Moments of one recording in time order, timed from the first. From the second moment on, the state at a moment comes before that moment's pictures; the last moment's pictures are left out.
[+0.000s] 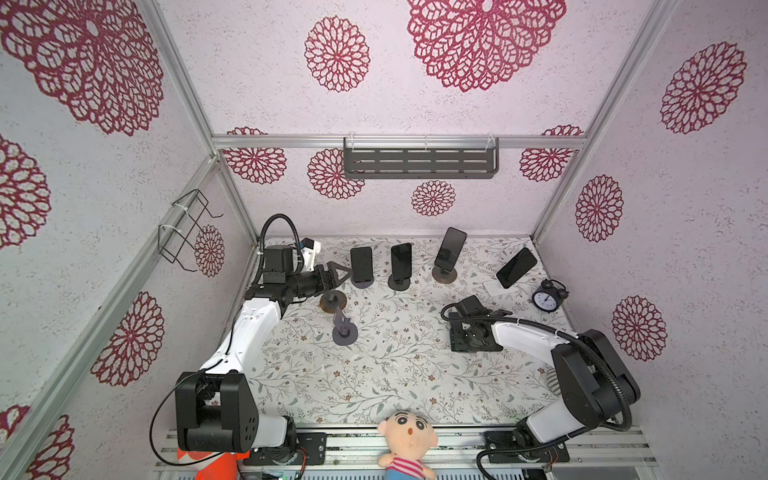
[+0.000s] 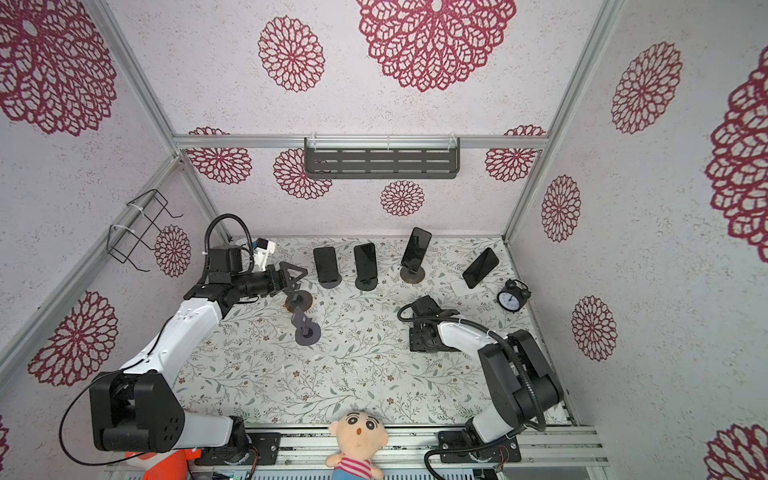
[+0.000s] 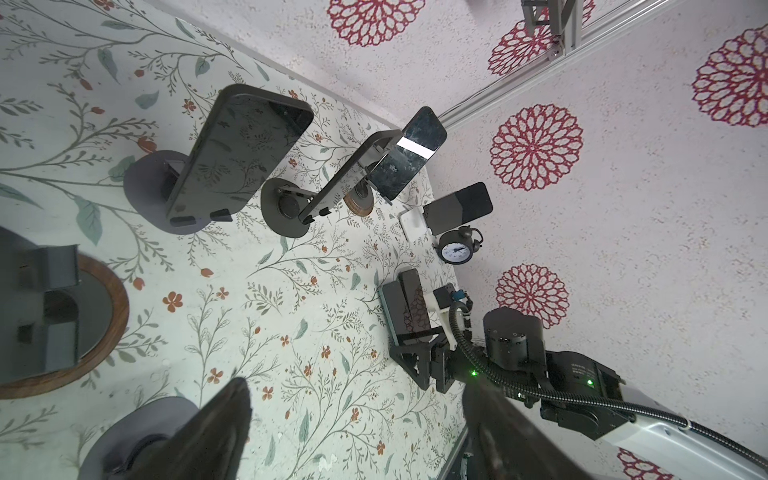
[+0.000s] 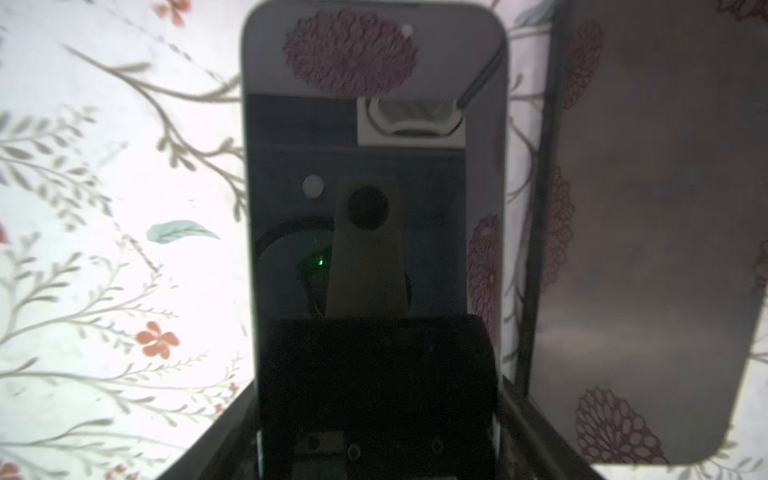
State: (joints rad) left arm -0.03 1.41 1.09 -0.31 0.78 -0.47; right arm 0.49 1.56 0.81 -0.53 0.13 0.43
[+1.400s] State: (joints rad) left arm -0.02 1.41 1.08 -0.27 0.81 -0.49; right arm 0.51 1.58 0.86 -0.59 0.18 0.49
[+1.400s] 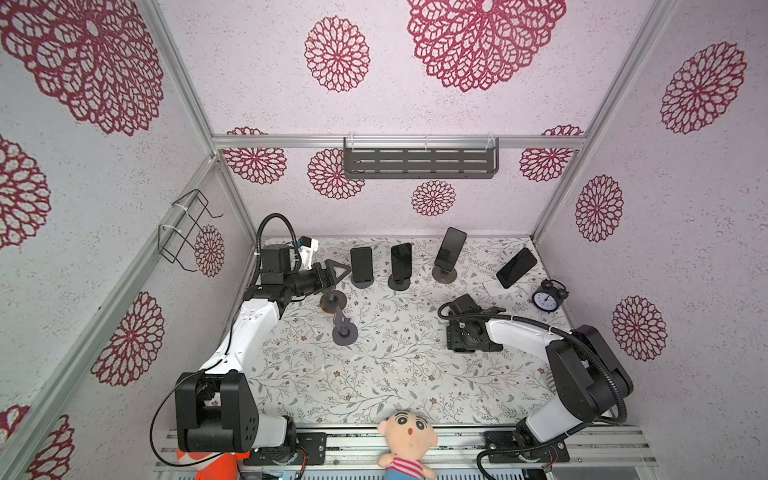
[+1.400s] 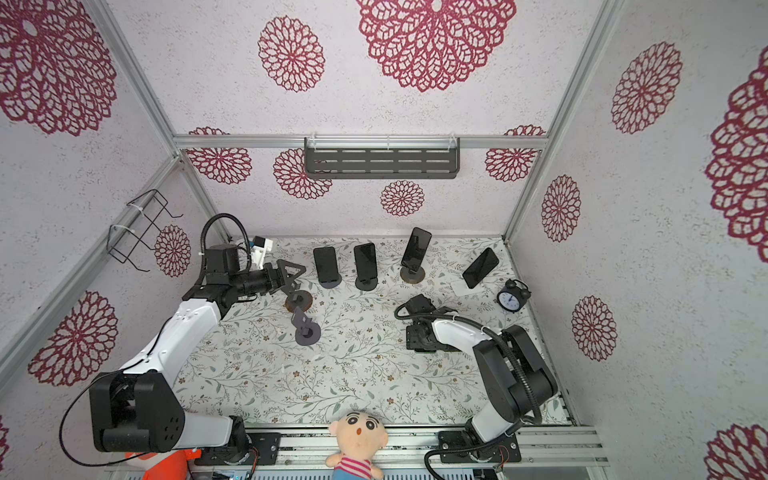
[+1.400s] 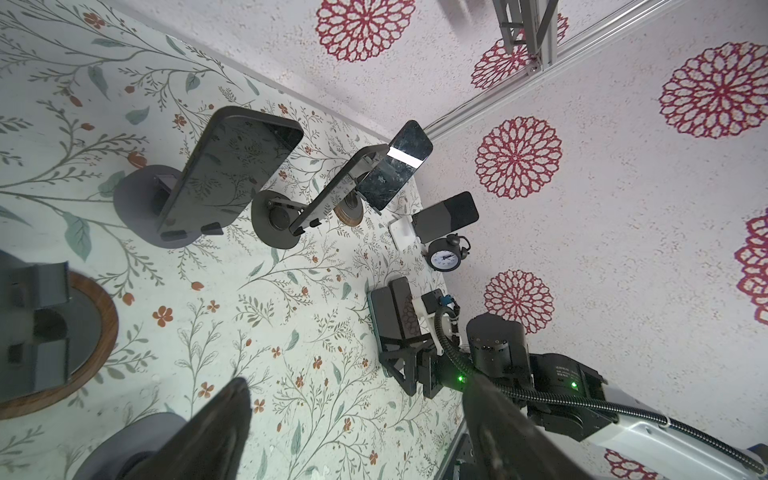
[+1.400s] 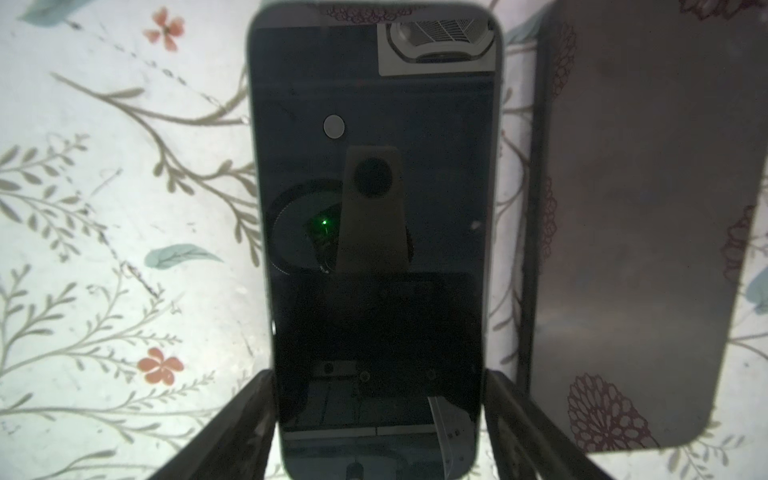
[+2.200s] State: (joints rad) left arm -0.19 1.40 1.28 -0.46 0.60 -0.29; right arm -0.17 1.34 1.25 -0.60 -0.06 0.18
